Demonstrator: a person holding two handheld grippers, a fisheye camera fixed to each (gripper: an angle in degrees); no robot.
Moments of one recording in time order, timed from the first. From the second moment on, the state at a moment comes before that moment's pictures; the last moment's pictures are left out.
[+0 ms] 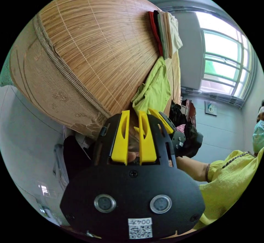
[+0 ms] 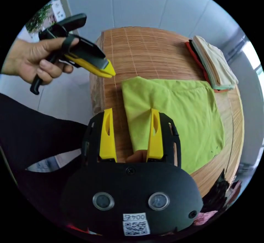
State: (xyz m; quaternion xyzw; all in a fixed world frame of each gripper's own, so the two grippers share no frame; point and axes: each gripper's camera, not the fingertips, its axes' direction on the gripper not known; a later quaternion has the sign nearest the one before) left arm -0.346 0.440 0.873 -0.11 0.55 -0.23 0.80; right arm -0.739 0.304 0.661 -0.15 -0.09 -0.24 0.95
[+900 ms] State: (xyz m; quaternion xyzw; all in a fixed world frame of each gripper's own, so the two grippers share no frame) left arm -0.263 0.380 0.875 -0.04 0.65 -0.15 0.74; right arm -0.502 0.343 0.793 -0.22 -0.44 0.25 0.83
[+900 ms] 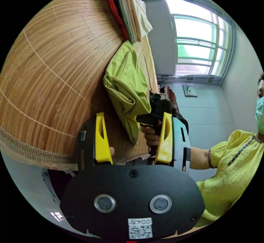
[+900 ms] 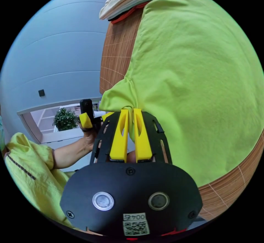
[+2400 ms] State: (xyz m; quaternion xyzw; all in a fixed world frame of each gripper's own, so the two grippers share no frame) left arm -0.331 0.144 0.870 -0.14 0.60 -0.28 0.74; right arm -0.396 0.673 0.819 0.00 -0.56 0.59 0.59
